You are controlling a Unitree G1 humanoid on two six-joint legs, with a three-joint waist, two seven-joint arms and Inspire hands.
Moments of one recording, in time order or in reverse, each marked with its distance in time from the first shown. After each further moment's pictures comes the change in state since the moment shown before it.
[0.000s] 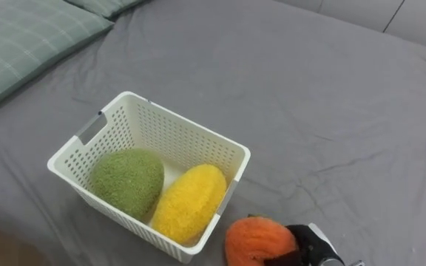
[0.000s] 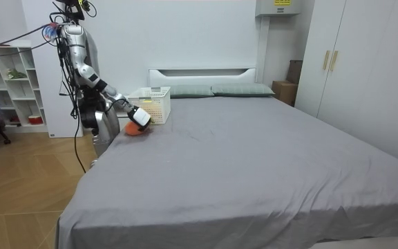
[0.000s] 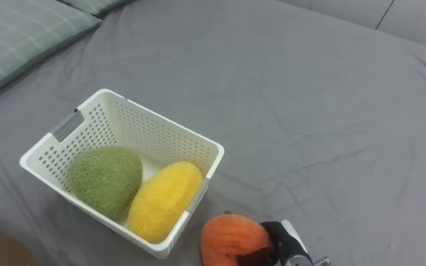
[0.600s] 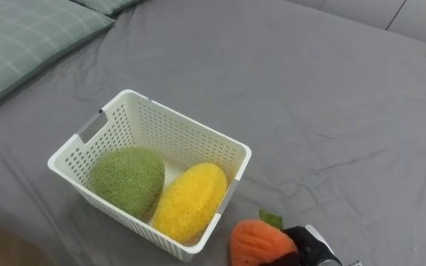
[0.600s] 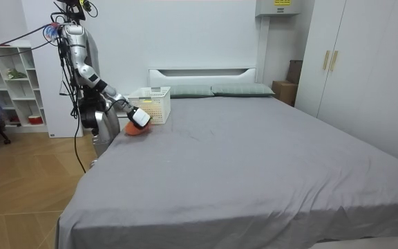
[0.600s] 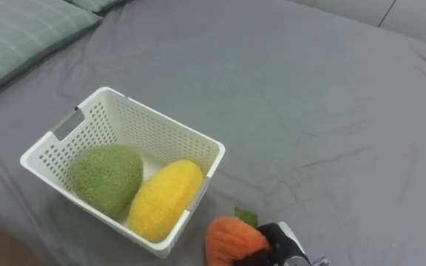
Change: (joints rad) left arm -0.033 0.000 0.002 -0.019 0.017 0.010 0.016; right arm -0.001 -0.002 0.003 -0.007 0.022 -0.001 -0.001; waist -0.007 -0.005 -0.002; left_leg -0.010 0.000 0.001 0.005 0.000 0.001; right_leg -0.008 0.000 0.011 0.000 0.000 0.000
